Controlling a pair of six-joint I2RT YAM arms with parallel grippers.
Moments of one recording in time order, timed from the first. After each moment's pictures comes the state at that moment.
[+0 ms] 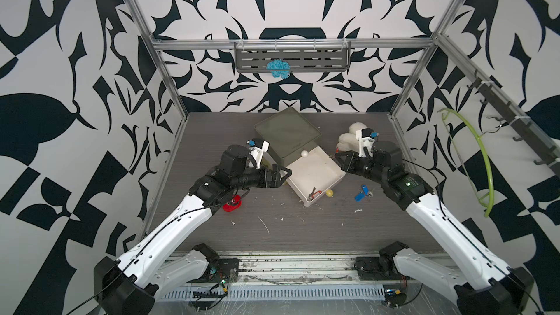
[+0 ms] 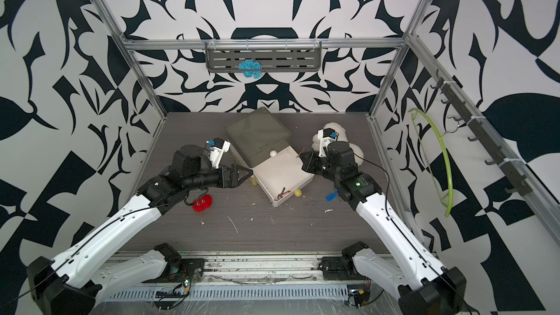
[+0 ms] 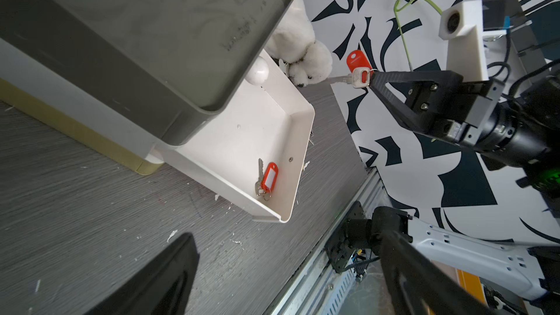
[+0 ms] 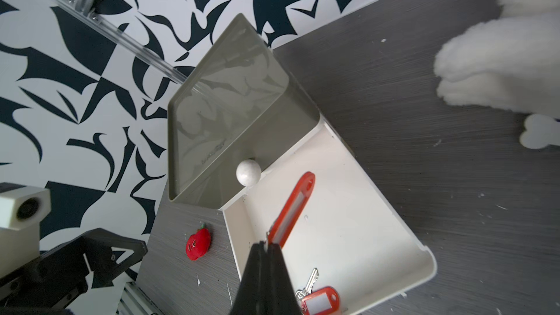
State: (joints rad) left arm -0.62 1.03 0.93 -0.42 0.43 -0.61; right arm 0.39 0.99 0.95 -0.45 -0.22 0.67
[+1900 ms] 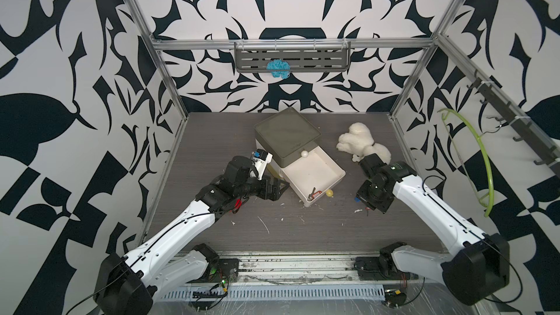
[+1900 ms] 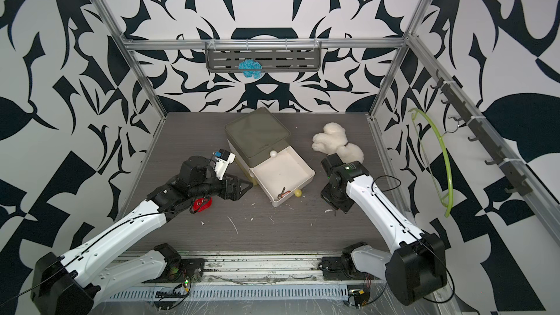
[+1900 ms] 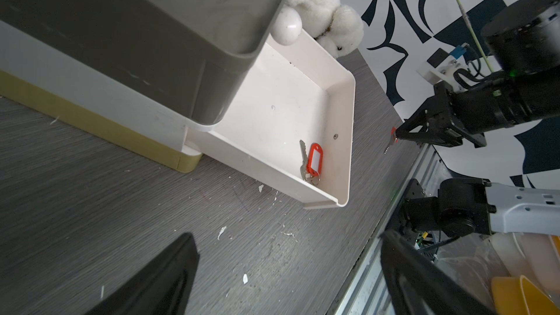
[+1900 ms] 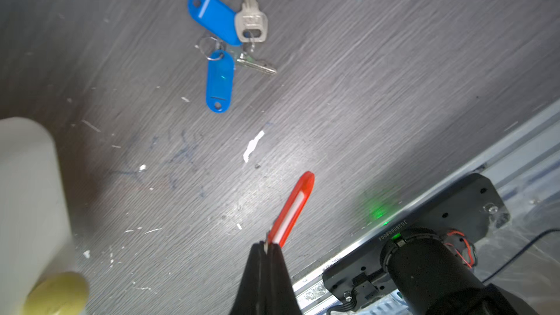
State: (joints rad) left arm -0.64 1.01 0.75 -0.31 0.38 -0.39; right arm 0.31 1.20 0.95 -1.25 0.07 1.09
